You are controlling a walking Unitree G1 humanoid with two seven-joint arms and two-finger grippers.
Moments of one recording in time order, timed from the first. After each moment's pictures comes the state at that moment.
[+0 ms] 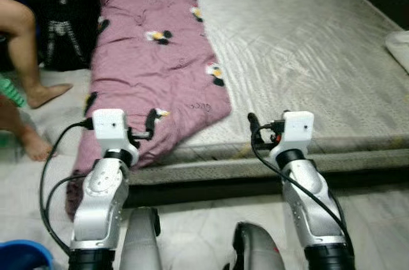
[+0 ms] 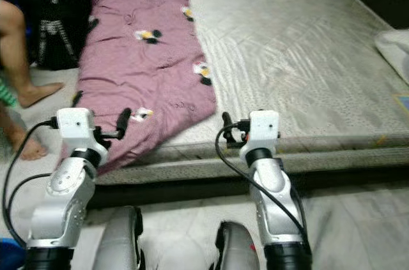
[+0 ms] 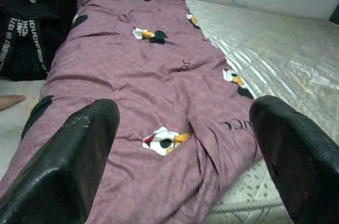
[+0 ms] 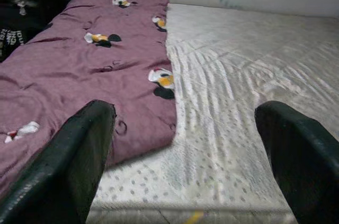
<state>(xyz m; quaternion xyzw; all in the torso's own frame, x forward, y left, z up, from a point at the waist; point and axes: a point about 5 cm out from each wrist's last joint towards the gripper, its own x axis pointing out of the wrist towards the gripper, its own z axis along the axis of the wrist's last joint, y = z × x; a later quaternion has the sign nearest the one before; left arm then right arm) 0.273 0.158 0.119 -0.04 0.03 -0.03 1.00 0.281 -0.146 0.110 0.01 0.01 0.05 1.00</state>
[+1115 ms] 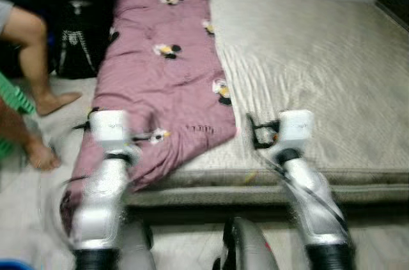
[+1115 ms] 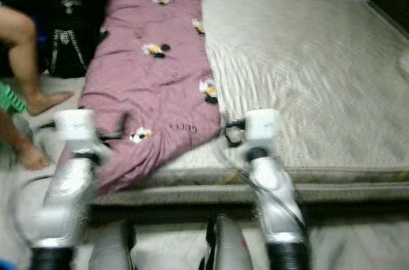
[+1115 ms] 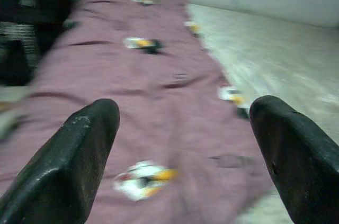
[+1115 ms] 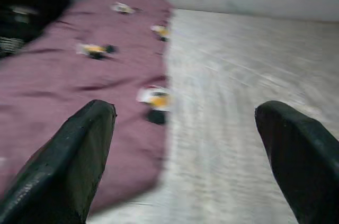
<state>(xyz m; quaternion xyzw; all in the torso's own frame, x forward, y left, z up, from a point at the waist) 0.275 0.142 0.115 -0.05 0.03 -0.05 1.00 0.282 -0.156 0.108 0.00 0.02 0.03 1.00</state>
